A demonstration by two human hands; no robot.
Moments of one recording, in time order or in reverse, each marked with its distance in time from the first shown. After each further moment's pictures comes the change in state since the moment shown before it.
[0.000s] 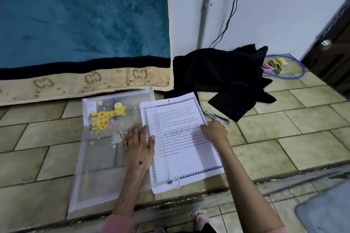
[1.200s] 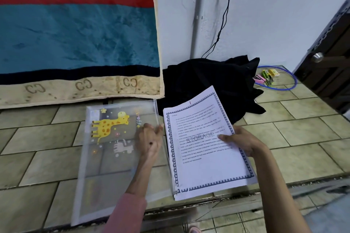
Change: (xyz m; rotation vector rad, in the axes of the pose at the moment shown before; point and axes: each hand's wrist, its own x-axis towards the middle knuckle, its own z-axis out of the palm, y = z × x) left_hand 0.034 0.095 -0.016 -0.464 0.052 -0.321; right_hand 0.025 0.070 -0.112 0.410 -0.444 -0.271
